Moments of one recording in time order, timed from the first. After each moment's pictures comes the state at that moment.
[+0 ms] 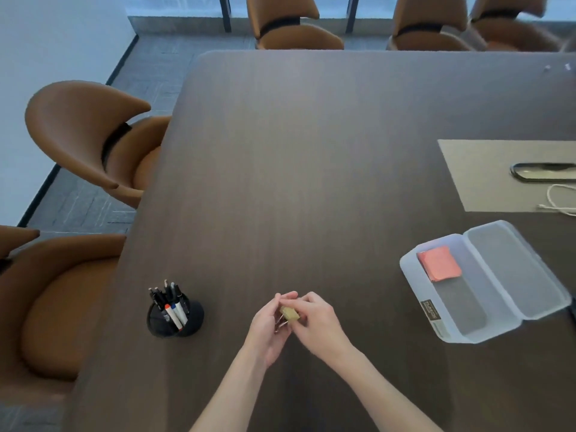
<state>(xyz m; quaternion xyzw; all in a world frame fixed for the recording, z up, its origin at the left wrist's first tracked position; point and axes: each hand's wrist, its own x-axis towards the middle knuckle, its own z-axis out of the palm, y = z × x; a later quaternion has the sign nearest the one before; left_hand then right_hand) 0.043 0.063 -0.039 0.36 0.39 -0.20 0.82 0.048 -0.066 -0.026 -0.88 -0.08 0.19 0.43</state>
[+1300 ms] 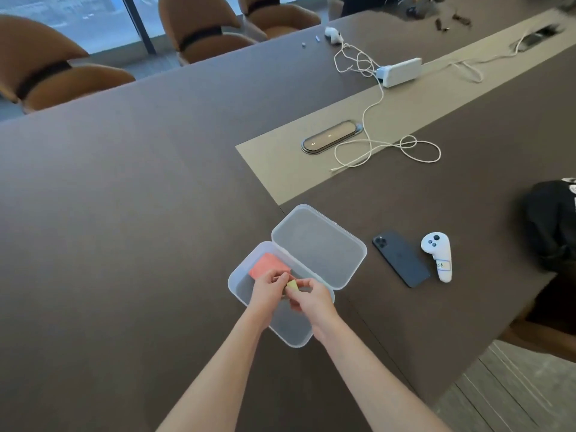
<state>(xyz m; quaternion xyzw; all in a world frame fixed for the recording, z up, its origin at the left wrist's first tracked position) 0.162 -0.310 -0.053 0.71 0.09 -0.37 0.59 0.085 -0.395 -0.016 -0.54 0.47 0.07 0.69</state>
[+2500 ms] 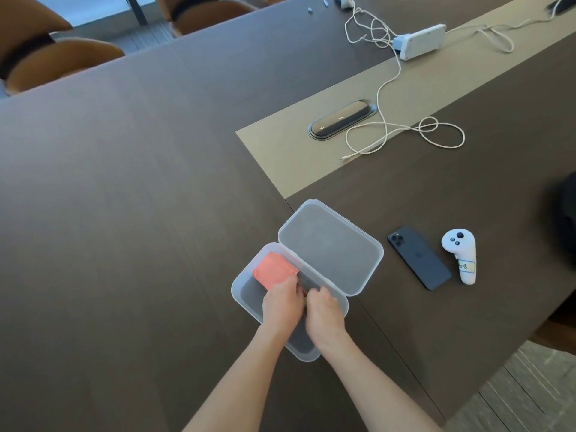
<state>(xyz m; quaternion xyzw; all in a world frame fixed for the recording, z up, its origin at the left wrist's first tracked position) 0.159 -0.325 -0.071 0.92 -0.14 -0.27 0.24 0.101 -0.396 -0.064 -0.90 0.31 0.22 0.20</state>
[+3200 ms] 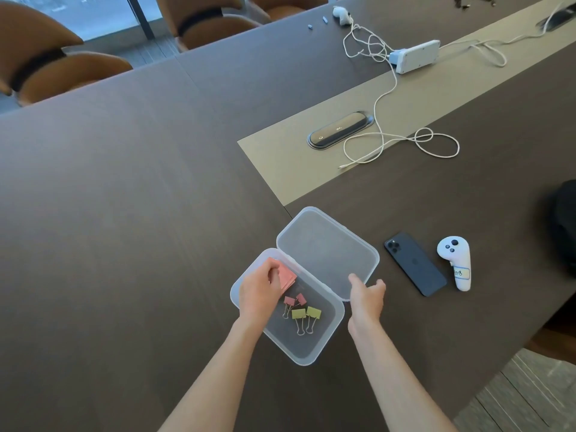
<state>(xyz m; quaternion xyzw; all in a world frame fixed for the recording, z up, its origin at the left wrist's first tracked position) 0.194 -0.305 -0.055 0.91 -0.09 -0.15 0.37 0.092 -0.461 -0.043 -0.44 0.66 -0.11 0.59</state>
